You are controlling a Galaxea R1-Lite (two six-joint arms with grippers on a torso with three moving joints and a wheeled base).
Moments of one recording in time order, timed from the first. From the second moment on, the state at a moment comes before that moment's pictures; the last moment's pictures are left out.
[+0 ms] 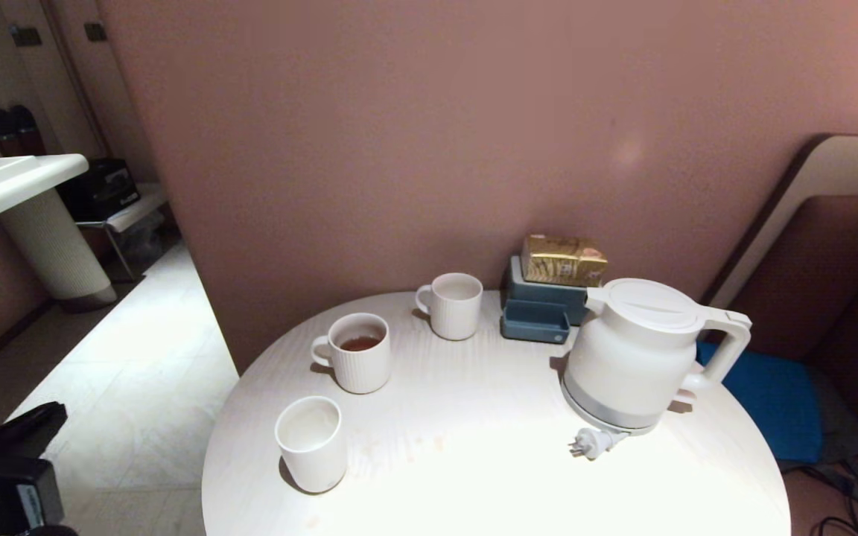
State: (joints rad) left arm -0.36 0.86 -0.30 -0.37 0.50 0.08; right arm 0.00 0.00 0.00 0.00 -0.01 0.01
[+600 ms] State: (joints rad) left arm -0.17 0.46 -0.25 -0.26 0.83 0.51; right arm 0.00 0.00 0.00 0.00 -0.01 0.01
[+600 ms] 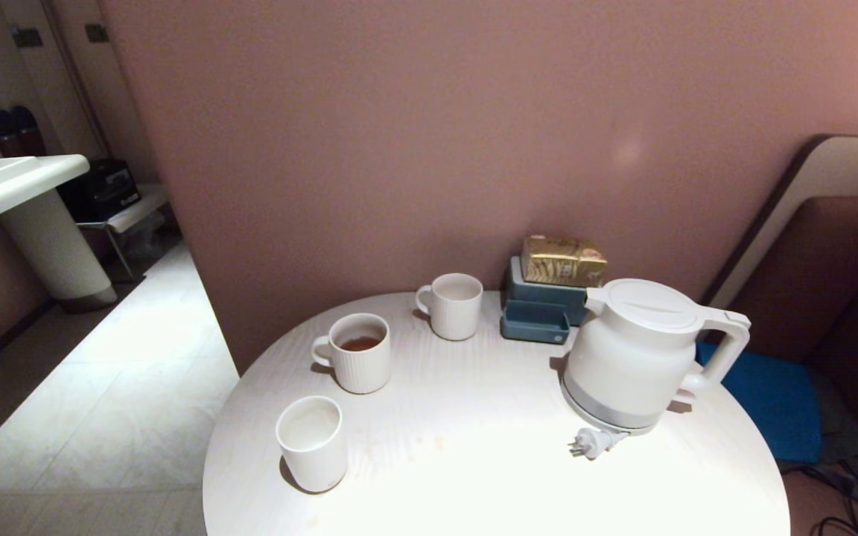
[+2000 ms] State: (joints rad) left arm 0.02 0.26 -0.08 -0.15 0.41 0.67; right arm 0.00 0.00 0.00 0.00 -0.01 0.01
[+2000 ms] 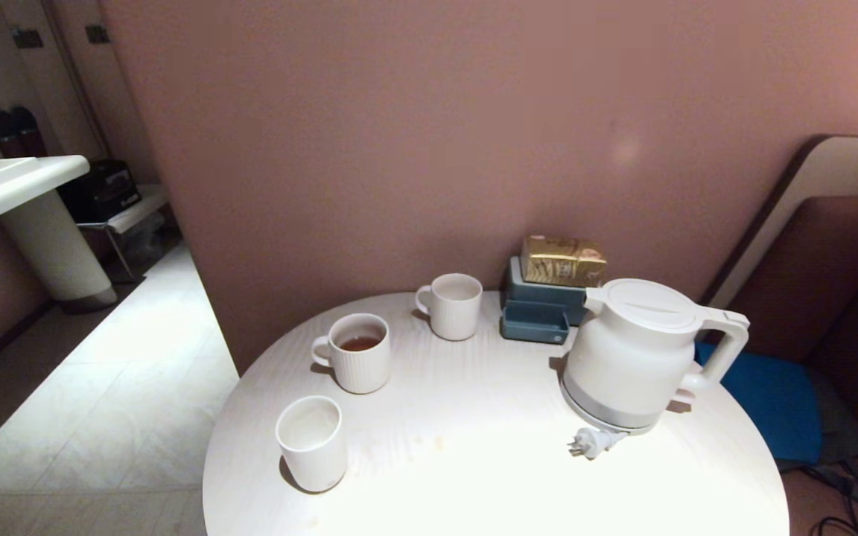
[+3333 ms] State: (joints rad) left arm 0.00 0.00 -0.01 0.03 -0.01 0.01; right arm 0.00 0.00 0.00 0.00 0.03 -0.06
